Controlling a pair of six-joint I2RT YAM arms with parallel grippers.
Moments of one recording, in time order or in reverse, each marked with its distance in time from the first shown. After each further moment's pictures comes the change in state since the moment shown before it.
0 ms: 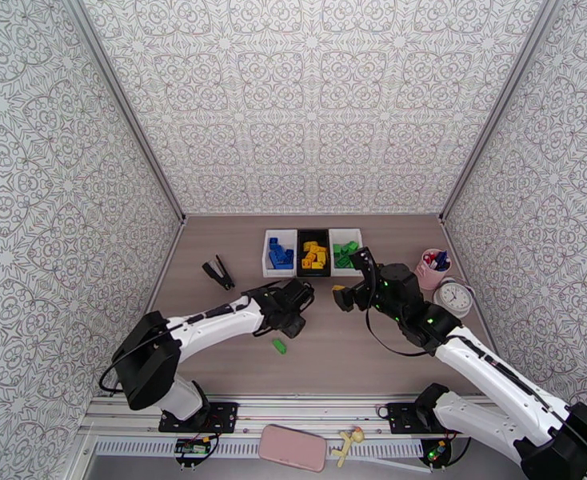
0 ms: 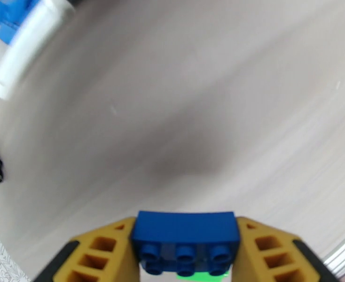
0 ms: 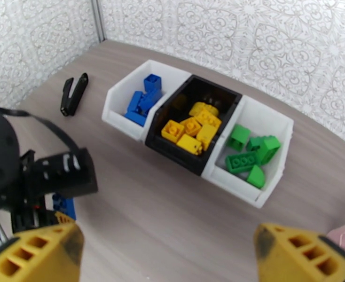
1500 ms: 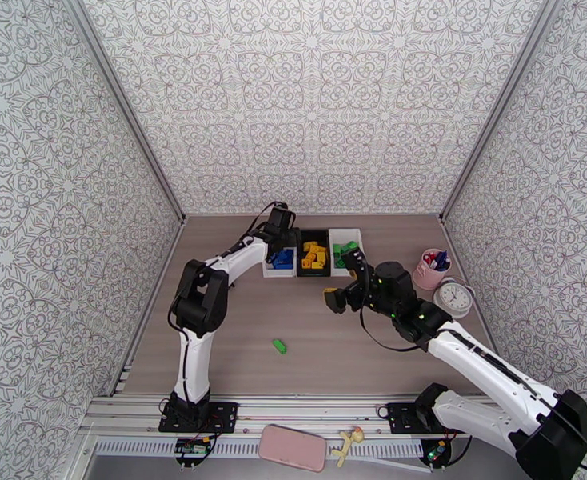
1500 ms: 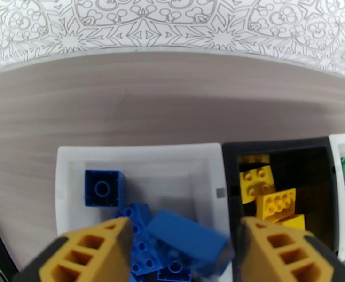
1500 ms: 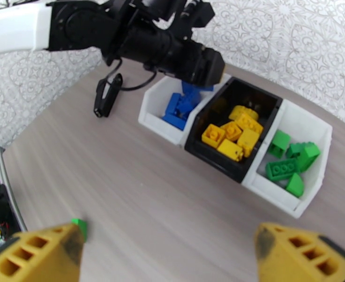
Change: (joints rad) left arm 0.431 0.603 0.676 0.311 0.029 -0.163; right arm 0.008 0.075 -0.011 0.076 -0.139 0.048
